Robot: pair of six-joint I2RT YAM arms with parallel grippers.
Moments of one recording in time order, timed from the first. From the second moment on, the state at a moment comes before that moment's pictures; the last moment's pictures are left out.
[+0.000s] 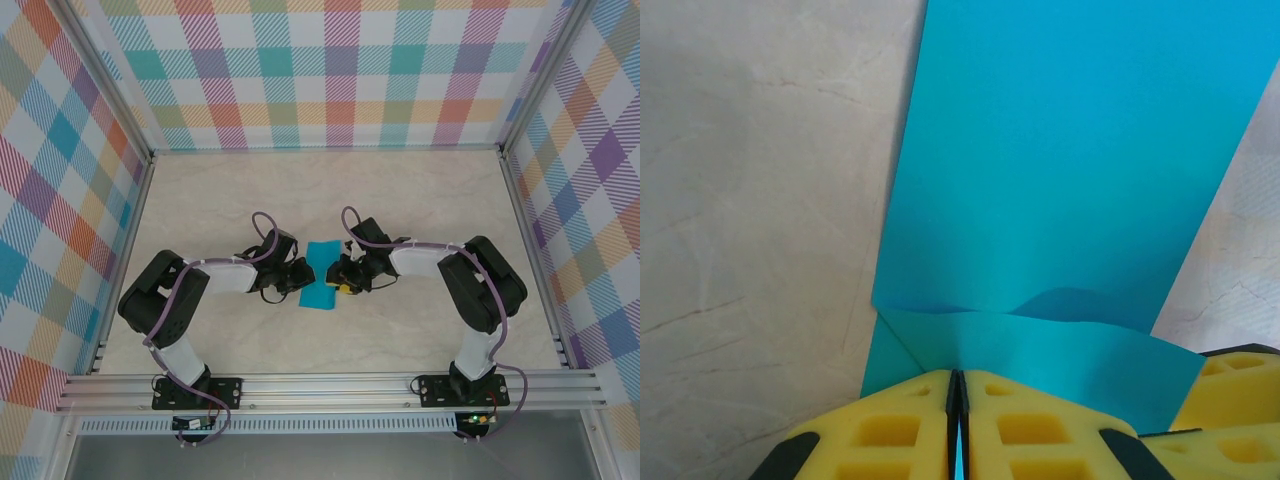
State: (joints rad) left arm -0.58 1.71 0.77 -0.01 0.33 -0.89; right arm 0.63 1.80 0.94 -0.22 -0.57 0.90
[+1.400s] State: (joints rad) left arm -0.58 1.68 0.76 -0.06 0.25 -0.92; right arm 0.63 1.80 0.90 -0.08 -0.55 0.91
